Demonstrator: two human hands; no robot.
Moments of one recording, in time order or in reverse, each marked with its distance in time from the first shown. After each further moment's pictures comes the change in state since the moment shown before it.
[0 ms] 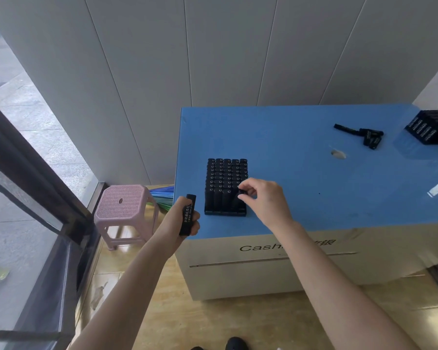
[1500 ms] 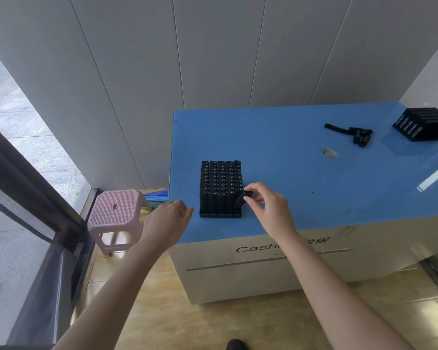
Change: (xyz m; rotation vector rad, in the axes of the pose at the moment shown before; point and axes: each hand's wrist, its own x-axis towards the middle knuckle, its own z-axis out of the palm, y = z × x) left_hand 0.018 0.001 -0.018 1.447 0.247 0.554; right_hand -0.023 0.023 0.000 0.095 0.120 -0.021
